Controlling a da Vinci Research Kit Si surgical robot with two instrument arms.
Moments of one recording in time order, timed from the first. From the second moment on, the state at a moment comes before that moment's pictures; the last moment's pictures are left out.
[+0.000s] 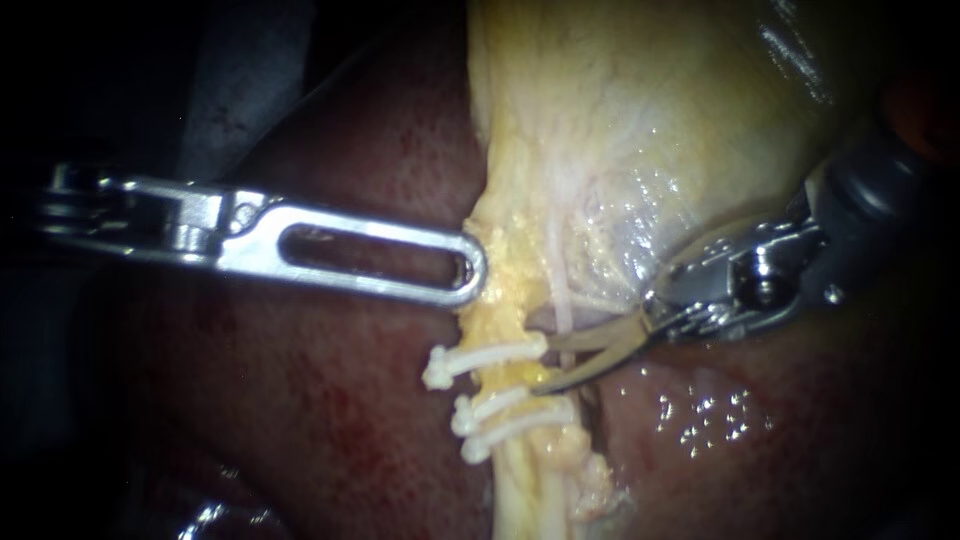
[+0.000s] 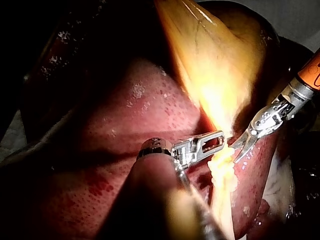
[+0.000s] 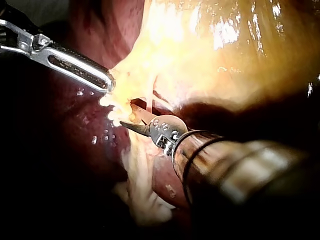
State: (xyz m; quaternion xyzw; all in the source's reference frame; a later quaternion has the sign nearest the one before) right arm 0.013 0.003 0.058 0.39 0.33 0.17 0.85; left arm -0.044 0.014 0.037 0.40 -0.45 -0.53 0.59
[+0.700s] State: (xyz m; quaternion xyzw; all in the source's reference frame) right arm 0.015 0.002 0.060 0.39 0.37 0.18 0.82; left arm -0.044 0.014 0.037 0.40 -0.45 -0.54 0.59
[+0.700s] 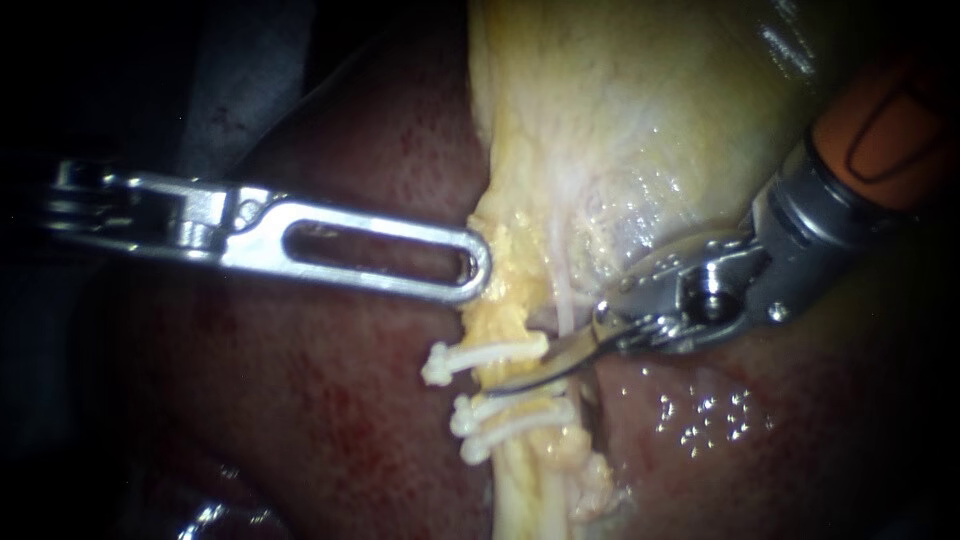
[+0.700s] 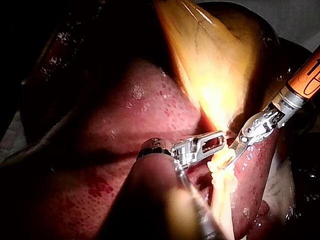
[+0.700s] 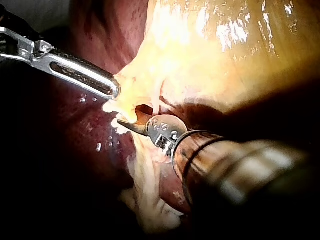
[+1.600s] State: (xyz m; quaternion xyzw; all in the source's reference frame) right arm 0.016 0.002 0.060 0.40 0.39 0.18 0.81; left arm -0.045 0.014 0.037 0.40 -0.45 -0.54 0.59
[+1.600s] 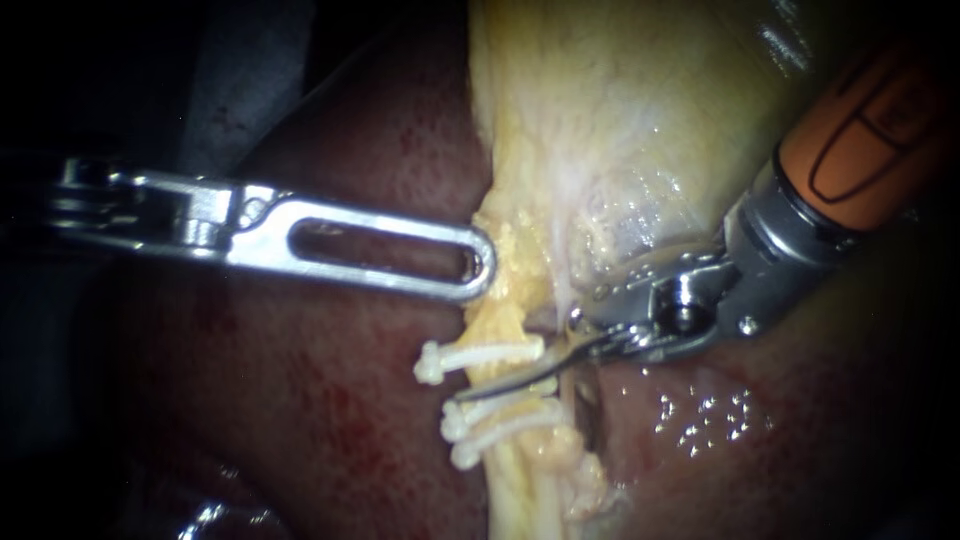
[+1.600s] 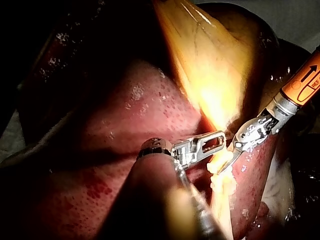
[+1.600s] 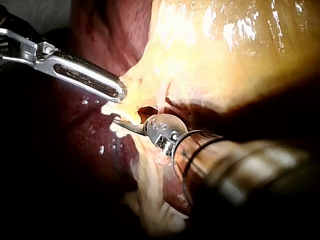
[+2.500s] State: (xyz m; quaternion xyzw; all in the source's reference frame) right arm 0.017 0.001 0.061 0.40 0.39 0.18 0.81; left arm -0.045 0.014 0.037 0.40 -0.45 -0.54 0.59
